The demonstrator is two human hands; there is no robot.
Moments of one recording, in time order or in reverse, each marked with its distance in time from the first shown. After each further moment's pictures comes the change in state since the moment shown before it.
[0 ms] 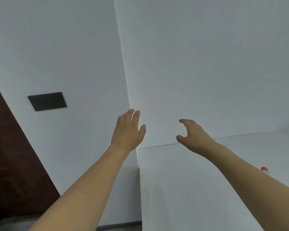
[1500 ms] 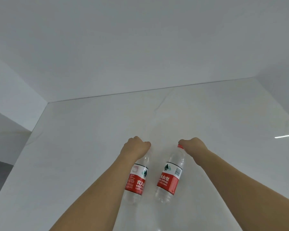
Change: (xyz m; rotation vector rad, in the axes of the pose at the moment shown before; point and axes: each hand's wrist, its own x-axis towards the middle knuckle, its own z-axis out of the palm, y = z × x) left_hand 0.110 0.481 0.524 -0.340 -0.929 -0.782; right_hand 0.092 0.694 -0.024 0.360 -0.391 1.023
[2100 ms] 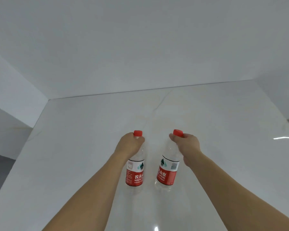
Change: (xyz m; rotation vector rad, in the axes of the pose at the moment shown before) left_hand 0.000 -0.007 -0.011 -0.211 0.127 0.061; right_hand -0.020 -0.014 0.006 0.448 -0.019 -0.133
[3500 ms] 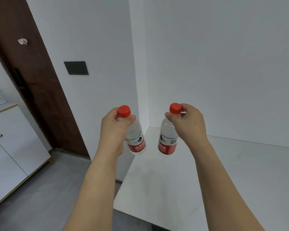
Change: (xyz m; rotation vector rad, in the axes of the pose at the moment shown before) left_hand -0.363 -0.225 -0.456 -0.959 0.683 0.316; right_hand -0.483 -0.119 0.325 -0.247 -0.128 -1.038
